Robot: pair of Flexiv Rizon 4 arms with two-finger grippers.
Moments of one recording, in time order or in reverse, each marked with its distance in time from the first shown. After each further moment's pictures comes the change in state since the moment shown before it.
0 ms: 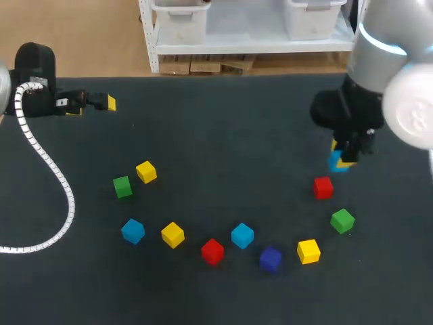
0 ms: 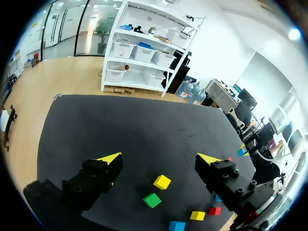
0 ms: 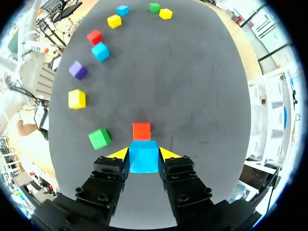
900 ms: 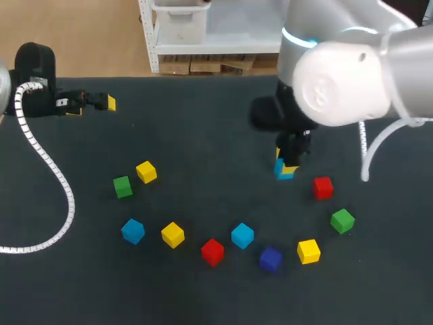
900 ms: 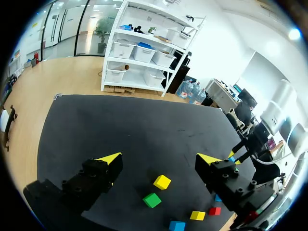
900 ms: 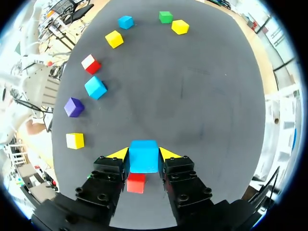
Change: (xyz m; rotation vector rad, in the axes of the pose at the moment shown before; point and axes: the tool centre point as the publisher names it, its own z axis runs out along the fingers) left arm 0.000 0.000 0.000 0.000 0.000 0.000; right arm -0.093 -0.009 0.038 -0.128 -0.016 -0.111
